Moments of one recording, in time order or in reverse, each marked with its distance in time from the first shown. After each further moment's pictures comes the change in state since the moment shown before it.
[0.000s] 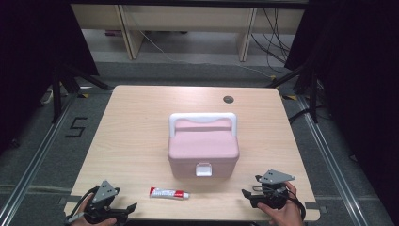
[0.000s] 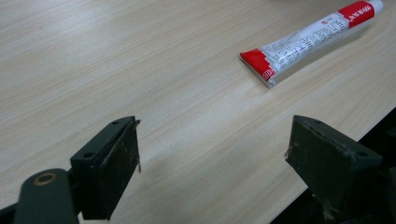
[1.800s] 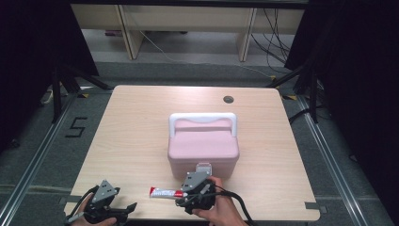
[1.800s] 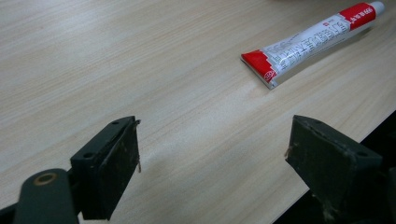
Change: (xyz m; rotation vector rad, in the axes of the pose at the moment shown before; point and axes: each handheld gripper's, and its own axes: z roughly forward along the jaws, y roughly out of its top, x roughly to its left) left arm 0.003 0.000 0.000 0.013 0.006 0.015; right arm 0.150 0.114 0.071 0.060 0.328 -0.363
